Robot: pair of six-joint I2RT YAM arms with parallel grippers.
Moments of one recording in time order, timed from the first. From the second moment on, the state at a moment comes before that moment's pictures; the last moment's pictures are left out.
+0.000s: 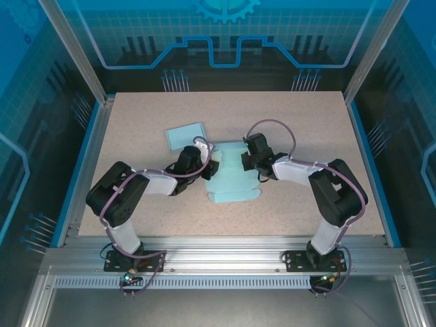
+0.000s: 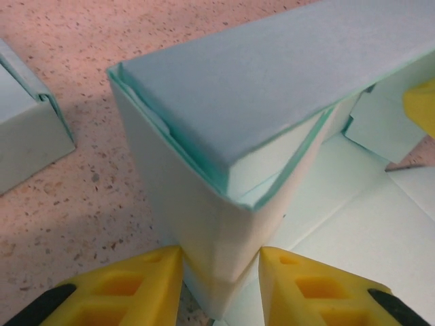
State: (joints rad) left arm -0.52 1.77 0.73 0.47 0.05 -0.17; right arm 0.54 1.74 0.96 -0.07 0.19 0.23
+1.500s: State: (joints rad) left arm -0.68 1.56 0.90 -0.32 -0.01 -0.64; right arm 0.69 1.63 1.13 -0.74 0.29 0.46
